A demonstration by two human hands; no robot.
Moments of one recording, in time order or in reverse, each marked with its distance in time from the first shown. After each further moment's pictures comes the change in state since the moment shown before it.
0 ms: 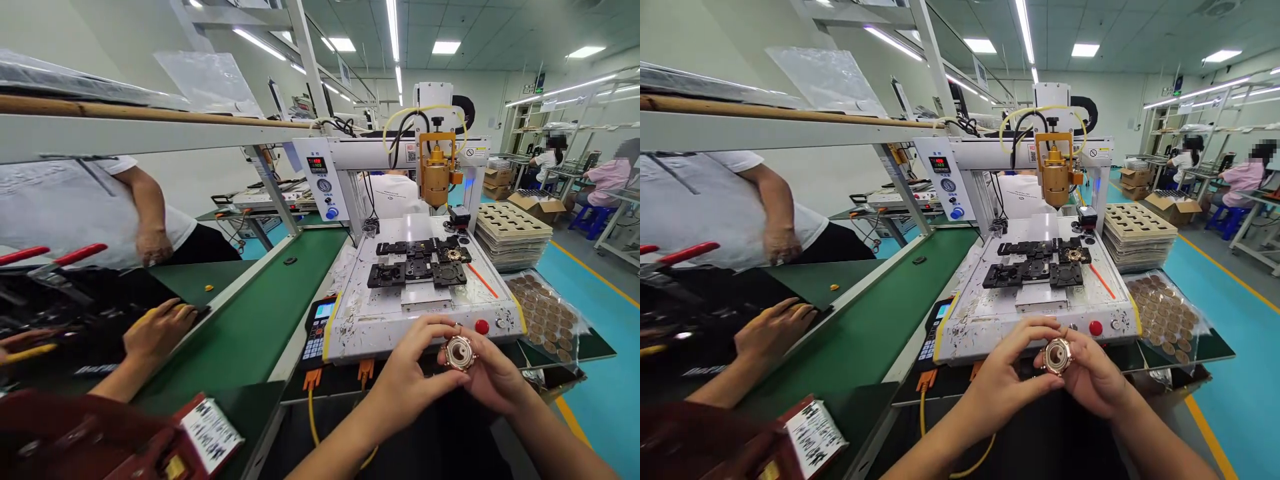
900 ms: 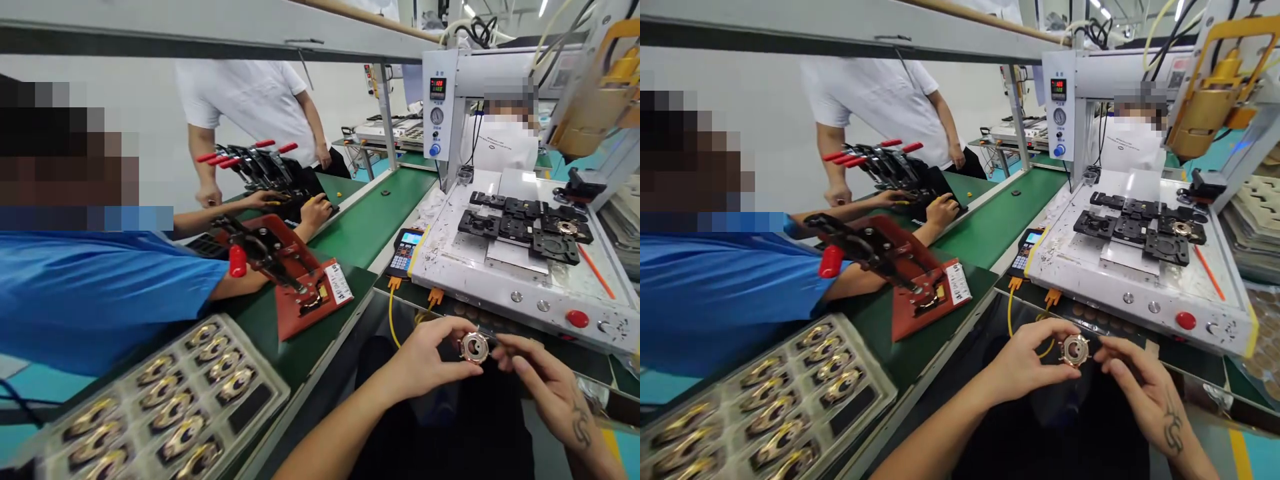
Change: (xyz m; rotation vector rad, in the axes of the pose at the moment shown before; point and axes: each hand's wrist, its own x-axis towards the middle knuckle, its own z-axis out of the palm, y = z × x) left_hand -0.108 -0.014 -0.001 0.114 0.292 -0.288; right_hand -0.049 0.032 -0.034 -1.077 0.125 0.008
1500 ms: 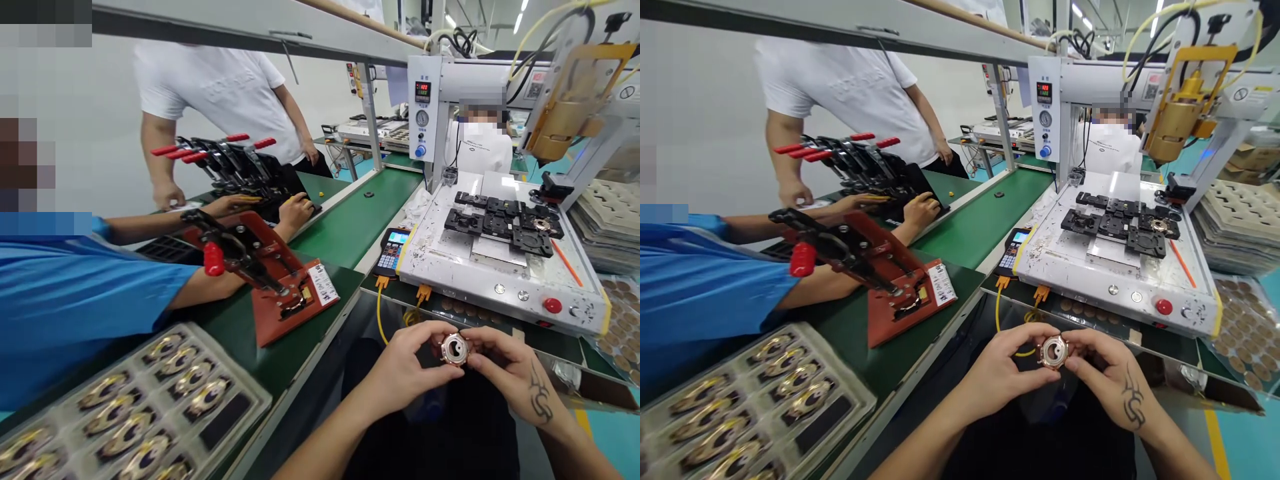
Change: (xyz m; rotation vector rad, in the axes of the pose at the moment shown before) left_hand -0.024 0.019 -0.004 0.006 0.060 -0.023; right_hand 0.010 -0.043 0.027 0.022 -0.134 0.023
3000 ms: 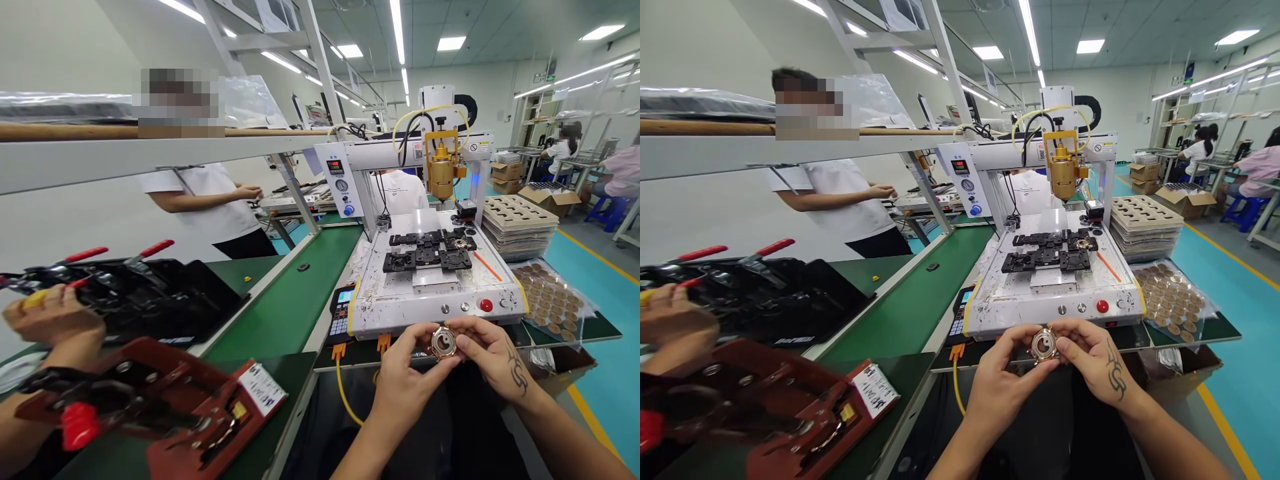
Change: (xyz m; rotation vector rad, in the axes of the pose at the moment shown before) left_hand 0.052 0.027 0.041 0.071 0.090 0.244; right_hand 0.003 -0.014 -0.015 0.404 0.330 -0.156
